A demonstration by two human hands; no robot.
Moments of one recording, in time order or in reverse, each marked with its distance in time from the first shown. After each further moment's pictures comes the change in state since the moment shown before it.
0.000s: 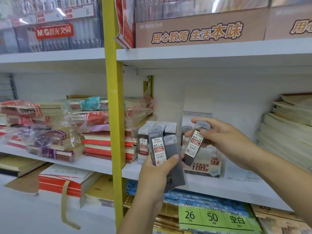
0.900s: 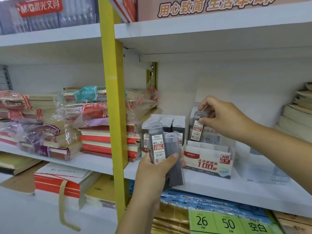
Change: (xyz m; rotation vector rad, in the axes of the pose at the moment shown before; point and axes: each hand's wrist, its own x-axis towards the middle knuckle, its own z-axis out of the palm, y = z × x) left_hand 0.028 -0.007 -0.023 0.025 -0.005 0.013; right_hand 0.080 0.027 -0.007 -0.757 0.194 -0.189
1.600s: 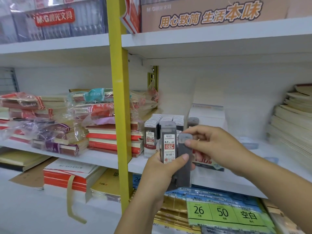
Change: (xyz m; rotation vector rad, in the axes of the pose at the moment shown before) left_hand -0.032 0.013 0.005 0.101 -0.190 -0.019; right_hand -0.080 -0.058 0.008 0.671 -0.226 0.155
